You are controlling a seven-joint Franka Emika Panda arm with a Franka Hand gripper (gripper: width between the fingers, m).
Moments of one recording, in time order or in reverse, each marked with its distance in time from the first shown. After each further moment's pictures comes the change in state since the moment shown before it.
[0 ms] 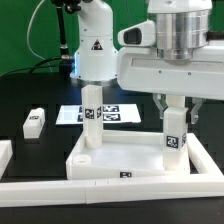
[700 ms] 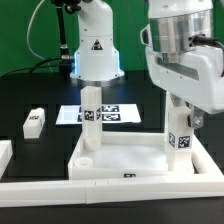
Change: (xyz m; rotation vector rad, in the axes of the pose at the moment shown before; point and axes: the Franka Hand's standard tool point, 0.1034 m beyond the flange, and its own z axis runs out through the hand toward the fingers) arm -0.011 -0.020 0.003 0.061 -0.030 0.681
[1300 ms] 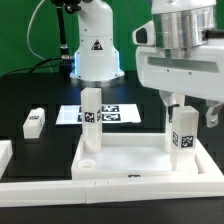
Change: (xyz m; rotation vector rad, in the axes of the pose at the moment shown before) arm 0.001 -0.001 -0.004 -0.005 0.024 -0.464
